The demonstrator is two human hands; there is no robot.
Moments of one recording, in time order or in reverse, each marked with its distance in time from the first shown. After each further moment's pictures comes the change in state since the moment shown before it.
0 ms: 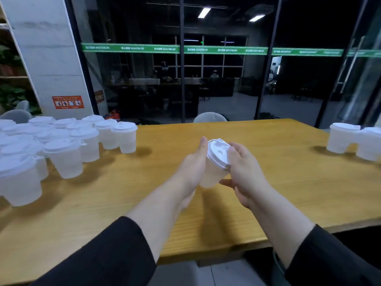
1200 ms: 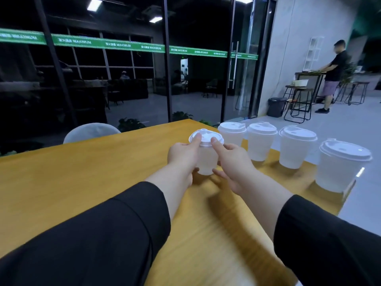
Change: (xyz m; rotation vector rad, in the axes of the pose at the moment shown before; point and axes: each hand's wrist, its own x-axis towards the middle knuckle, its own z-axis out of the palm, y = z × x) left_hand 0.304 -0.018 0.338 -0.028 -0.051 -0.139; right_hand 0.226 0.041 -0.325 -0.011 0.487 0.108
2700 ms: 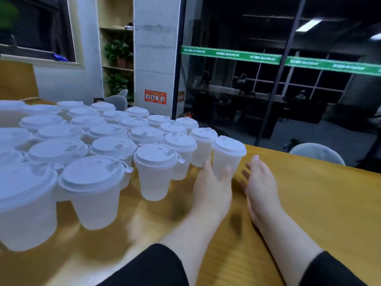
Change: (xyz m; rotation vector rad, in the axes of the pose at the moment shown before) left_hand -0.218 -0.054 -0.572 0.193 0.796 0.275; right_hand -0.323 0.051 0.523 0.064 -0.654 -0.182
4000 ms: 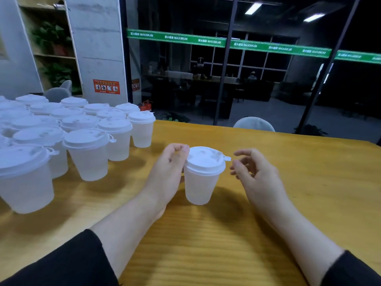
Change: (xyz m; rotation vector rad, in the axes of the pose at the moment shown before) left_hand -0.073 0.032 0.022 -0.225 -0.288 -0.010; right_hand -0.081 -0.035 -0.176 -0.503 -0.048 -0.397
